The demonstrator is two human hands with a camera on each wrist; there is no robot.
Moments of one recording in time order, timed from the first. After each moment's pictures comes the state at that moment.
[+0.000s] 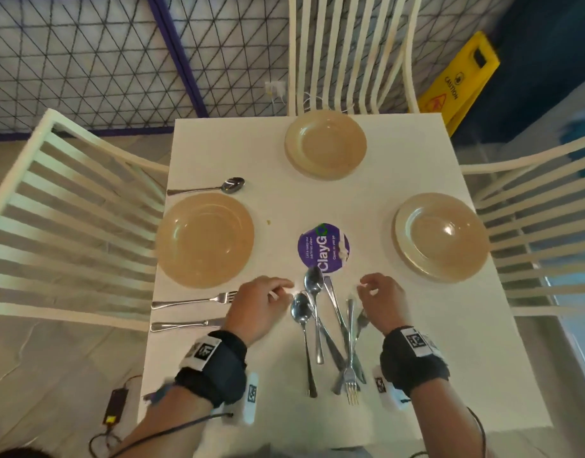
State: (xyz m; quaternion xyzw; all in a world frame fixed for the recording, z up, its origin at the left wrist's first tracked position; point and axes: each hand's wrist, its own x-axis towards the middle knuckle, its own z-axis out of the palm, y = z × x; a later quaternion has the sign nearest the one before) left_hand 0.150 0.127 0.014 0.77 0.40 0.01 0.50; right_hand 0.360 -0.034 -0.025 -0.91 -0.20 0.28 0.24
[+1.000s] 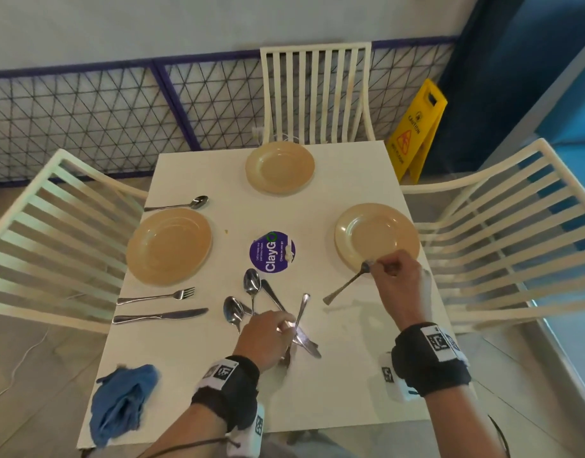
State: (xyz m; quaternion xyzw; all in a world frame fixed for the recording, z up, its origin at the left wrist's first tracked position) left_hand 0.211 -0.035 0.012 0.80 0.42 -0.05 0.42; right_hand 0.436 -0.154 0.095 -0.87 -0.20 0.13 0.44
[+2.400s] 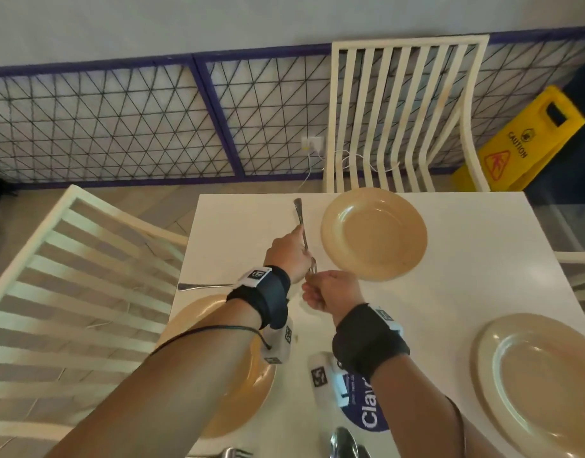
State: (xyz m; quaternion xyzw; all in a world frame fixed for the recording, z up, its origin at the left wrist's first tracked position) left_hand 0.356 0.383 -0.017 0.78 0.49 -0.03 0.39; right_hand 0.413 0.276 -0.019 -0.67 0.02 0.54 0.51
